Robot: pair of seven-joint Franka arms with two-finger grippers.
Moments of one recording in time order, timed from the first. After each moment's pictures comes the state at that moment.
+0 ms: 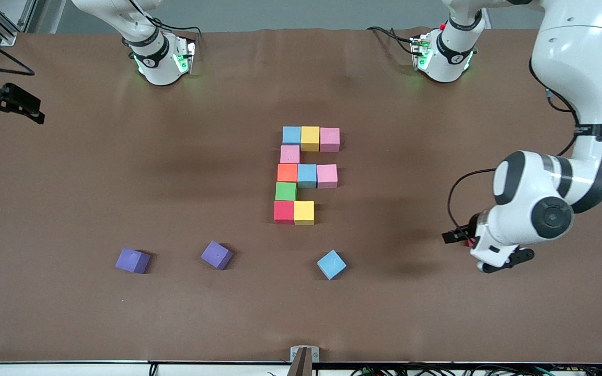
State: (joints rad) left arm 0.05 0.61 -0.24 -1.49 0.13 1.94 -0.48; right arm 0.06 -0.05 -0.07 -1.51 -0.04 1.39 -0.03
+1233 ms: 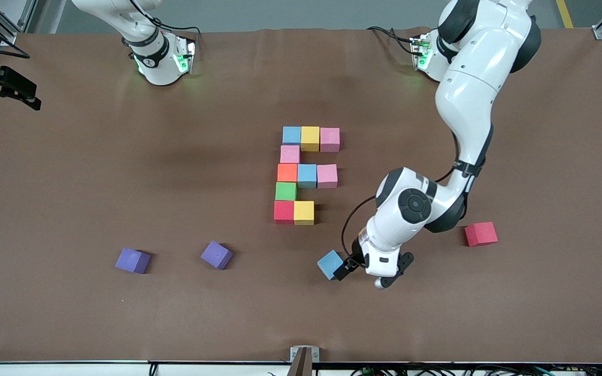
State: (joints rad) left arm -0.33 0.98 -0.25 -1.13 0.05 2.44 -1.19; right arm 0.06 -0.09 -0.07 -1.53 -0.04 1.38 -0.03
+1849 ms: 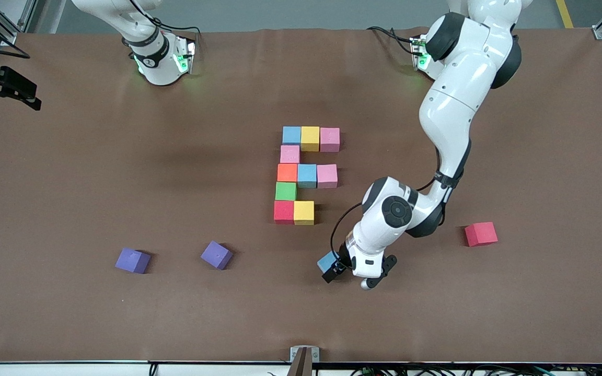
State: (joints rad) left arm -0.36 1.11 -0.25 -1.07 0.05 2.53 -1.20; right arm 0.06 -0.09 -0.07 -1.53 -0.04 1.38 -0.03
